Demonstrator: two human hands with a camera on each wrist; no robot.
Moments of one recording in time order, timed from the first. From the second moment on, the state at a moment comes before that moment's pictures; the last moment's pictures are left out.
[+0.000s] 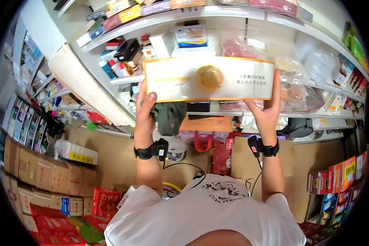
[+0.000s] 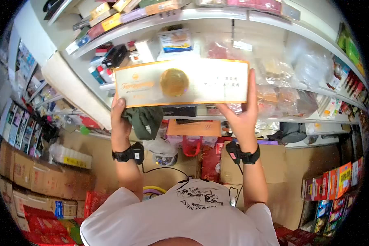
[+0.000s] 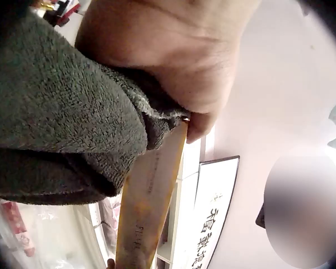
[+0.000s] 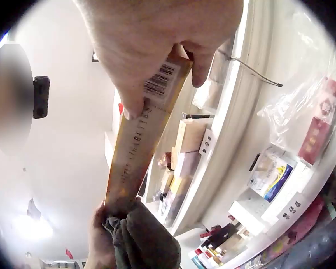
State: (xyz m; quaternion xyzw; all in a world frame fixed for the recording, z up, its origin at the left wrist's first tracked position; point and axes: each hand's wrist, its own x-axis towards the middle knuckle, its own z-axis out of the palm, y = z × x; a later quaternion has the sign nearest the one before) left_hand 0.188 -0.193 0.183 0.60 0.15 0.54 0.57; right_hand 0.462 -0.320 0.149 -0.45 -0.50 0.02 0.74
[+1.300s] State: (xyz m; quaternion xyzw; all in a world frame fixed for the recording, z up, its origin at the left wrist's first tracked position) left_hand 0.462 -0.150 0.337 0.76 0.11 0.57 -0.29; right_hand 0.562 -0.446 0.040 -0.57 -0.38 0.18 0.70
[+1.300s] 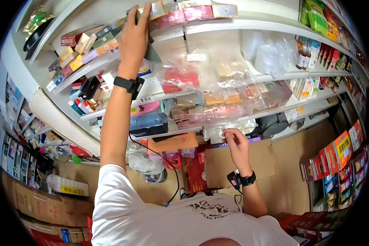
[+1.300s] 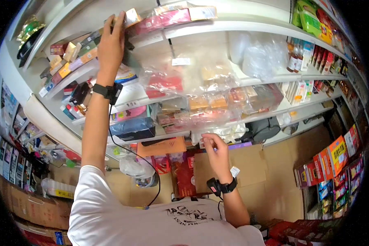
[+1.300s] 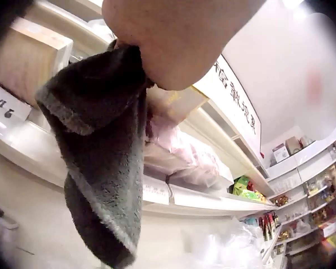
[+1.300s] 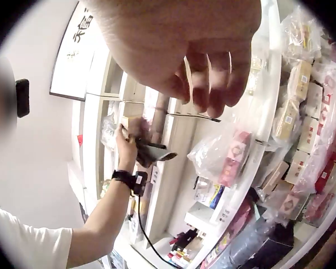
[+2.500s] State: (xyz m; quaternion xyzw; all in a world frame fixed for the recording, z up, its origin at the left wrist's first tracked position) left_hand 0.297 -0.160 0.088 0.72 0.31 0.58 0.23; right_hand 0.869 -0.229 0.000 -0.84 -0.26 -0.18 0.43
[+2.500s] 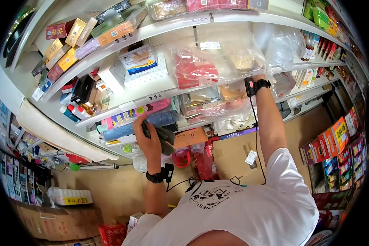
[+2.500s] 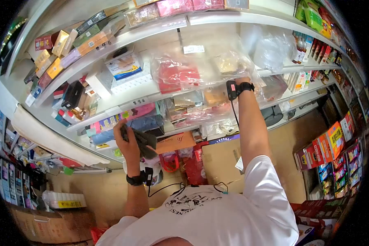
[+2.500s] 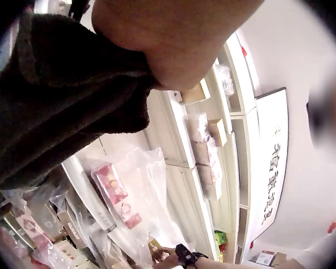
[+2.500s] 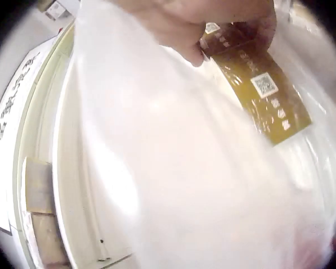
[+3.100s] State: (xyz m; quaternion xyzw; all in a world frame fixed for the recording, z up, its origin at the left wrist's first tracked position) left_hand 0.290 -0.146 0.046 0.68 0.33 0.54 0.37; right_hand 0.633 -0.277 0.049 -0.32 0.06 0.19 0.93
